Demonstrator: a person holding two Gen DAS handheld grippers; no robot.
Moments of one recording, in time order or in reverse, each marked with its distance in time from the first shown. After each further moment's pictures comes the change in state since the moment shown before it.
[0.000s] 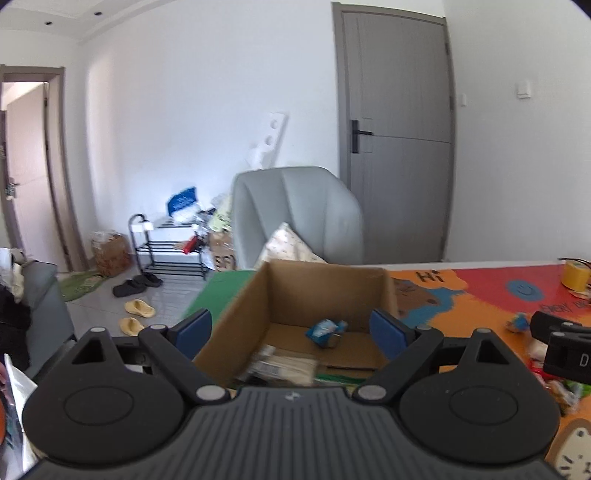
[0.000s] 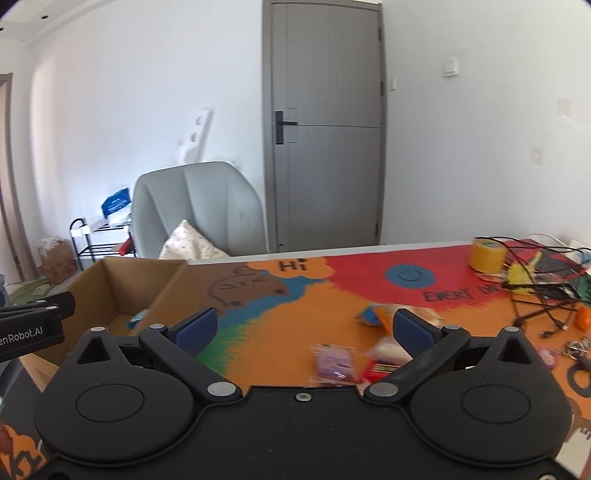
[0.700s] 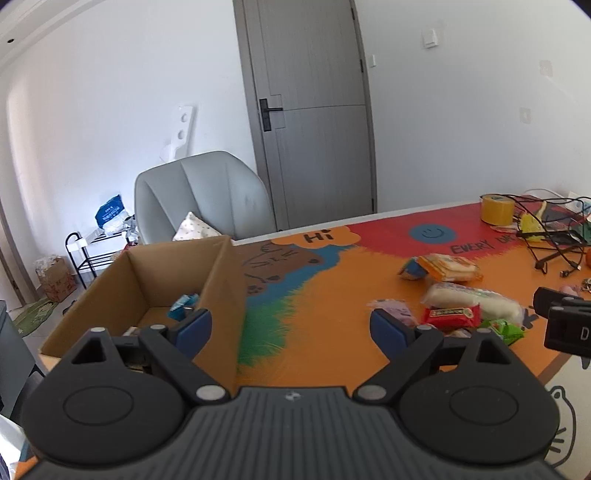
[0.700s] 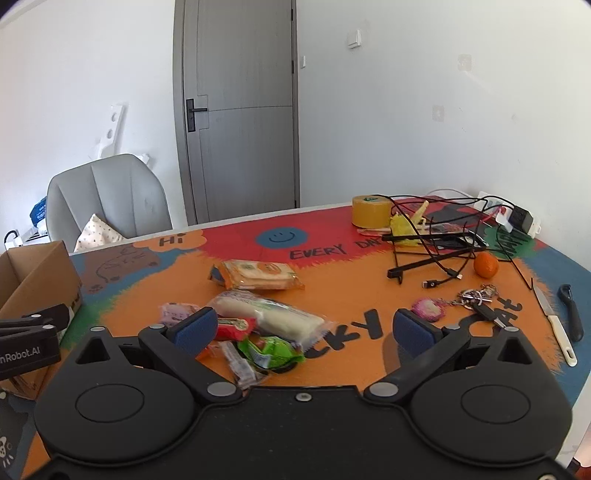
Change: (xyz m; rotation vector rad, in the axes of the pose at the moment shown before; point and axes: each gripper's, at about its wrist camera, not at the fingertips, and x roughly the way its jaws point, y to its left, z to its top) left arm -0.009 -0.119 -0.030 0.191 0.053 -0.163; right arm -0.016 -0.111 -0.041 0.105 0.053 -0.212
